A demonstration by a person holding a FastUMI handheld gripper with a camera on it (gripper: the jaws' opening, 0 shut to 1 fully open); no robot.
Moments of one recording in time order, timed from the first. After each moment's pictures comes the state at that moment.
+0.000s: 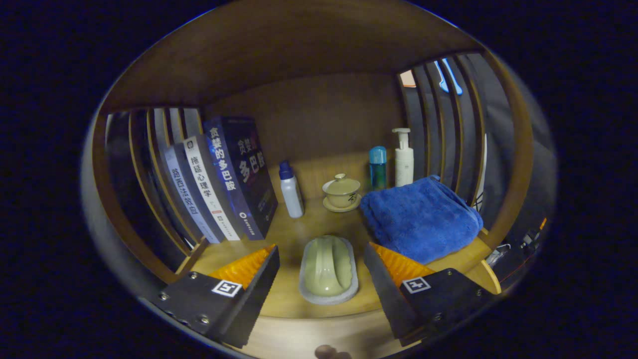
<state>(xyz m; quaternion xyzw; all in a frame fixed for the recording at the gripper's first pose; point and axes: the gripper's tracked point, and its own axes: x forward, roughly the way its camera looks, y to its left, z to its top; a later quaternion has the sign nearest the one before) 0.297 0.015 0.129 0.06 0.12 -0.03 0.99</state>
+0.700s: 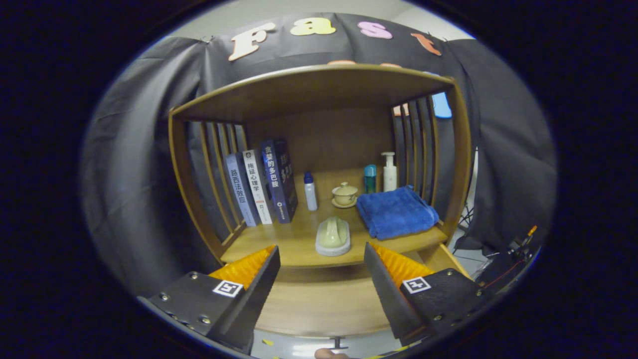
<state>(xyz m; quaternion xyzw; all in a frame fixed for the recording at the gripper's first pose) 0.125 0.017 0.153 0.03 0.07 -0.01 1.00</state>
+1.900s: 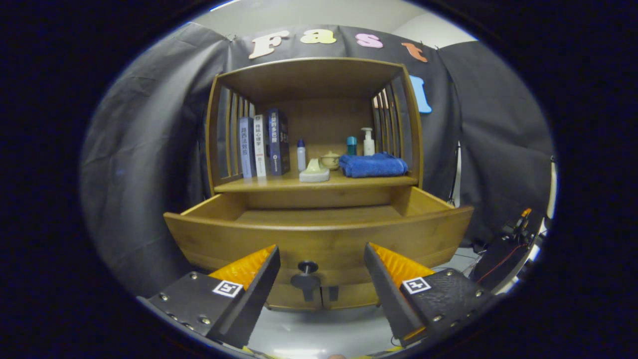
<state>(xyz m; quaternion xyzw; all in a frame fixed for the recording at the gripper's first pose) 0.028 -0.015 -0.038 0.00 0.05 -0.01 1.00</state>
